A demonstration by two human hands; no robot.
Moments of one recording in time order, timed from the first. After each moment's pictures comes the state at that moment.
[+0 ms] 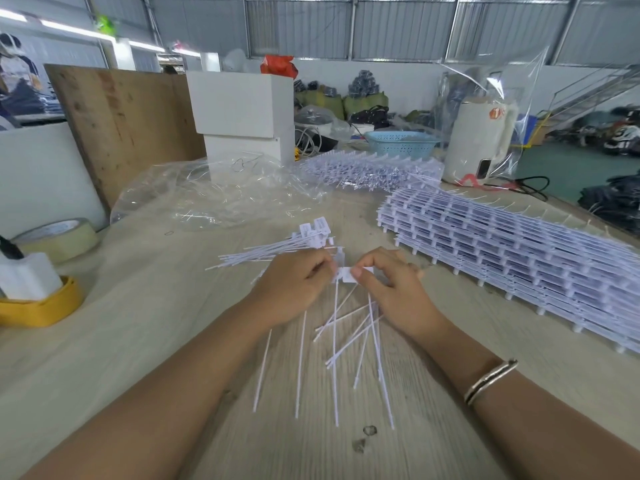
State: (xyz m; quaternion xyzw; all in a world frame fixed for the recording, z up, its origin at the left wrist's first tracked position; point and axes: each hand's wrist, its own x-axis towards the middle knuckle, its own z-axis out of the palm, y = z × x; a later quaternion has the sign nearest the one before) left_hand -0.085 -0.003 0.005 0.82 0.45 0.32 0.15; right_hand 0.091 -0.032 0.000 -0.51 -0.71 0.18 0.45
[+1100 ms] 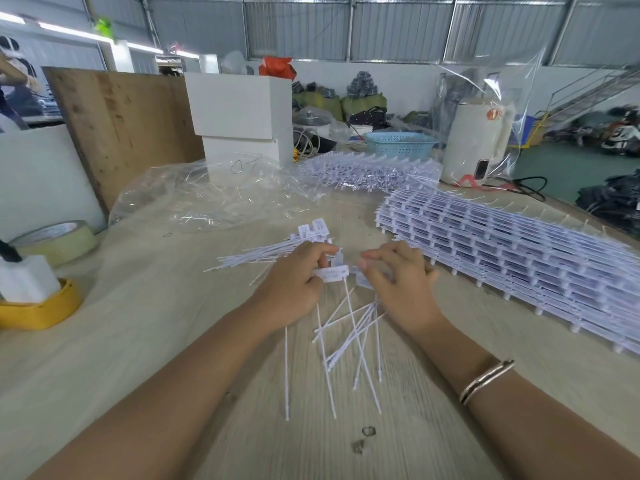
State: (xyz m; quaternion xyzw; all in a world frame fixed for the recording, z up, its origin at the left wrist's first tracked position) left_hand -0.083 -0.001 0.000 0.82 0.44 0.34 0.17; right_hand 0.099 -0.021 -0.011 -0.60 -0.67 0.03 0.42
